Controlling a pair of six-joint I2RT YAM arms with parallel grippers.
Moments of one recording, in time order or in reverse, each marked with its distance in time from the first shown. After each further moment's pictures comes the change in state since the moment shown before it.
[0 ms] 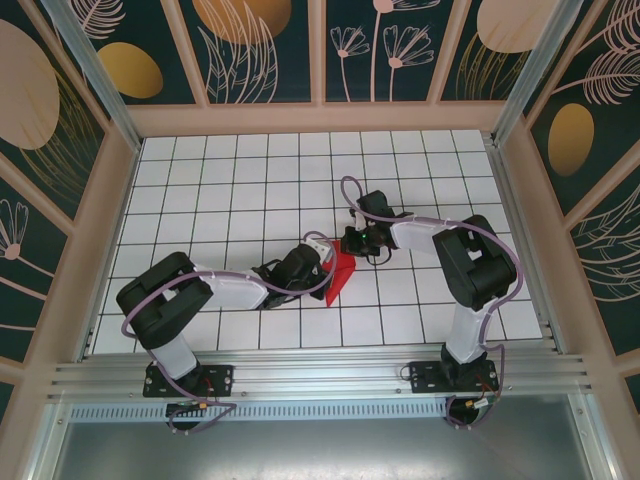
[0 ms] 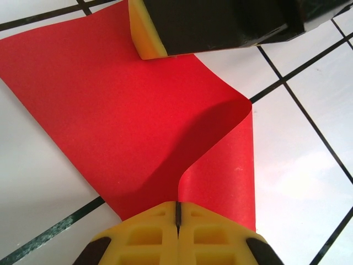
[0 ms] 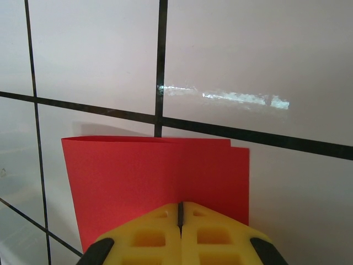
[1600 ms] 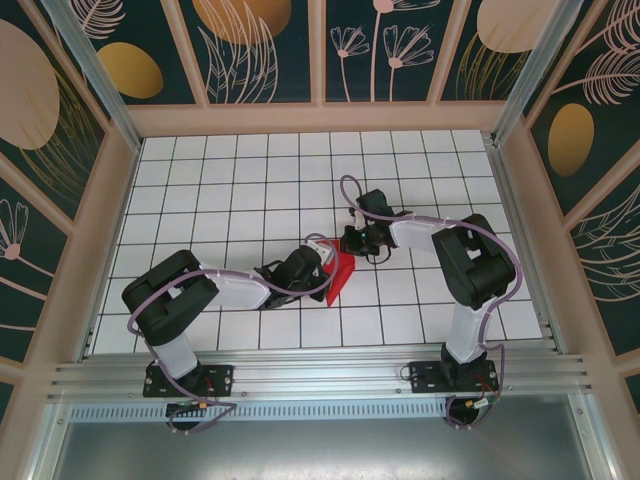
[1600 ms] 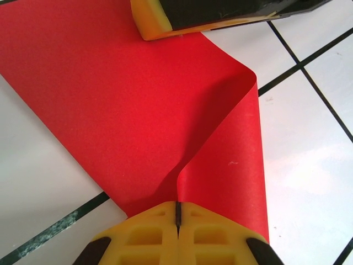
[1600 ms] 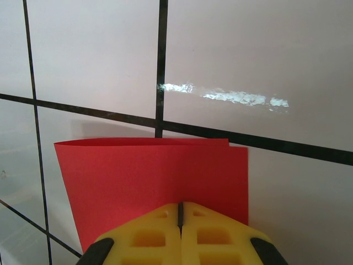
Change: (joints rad) left arm 0.000 0.027 -0.001 0.002 -0.005 0.019; right arm 0.000 0.010 0.017 -0.016 -0.001 0.000
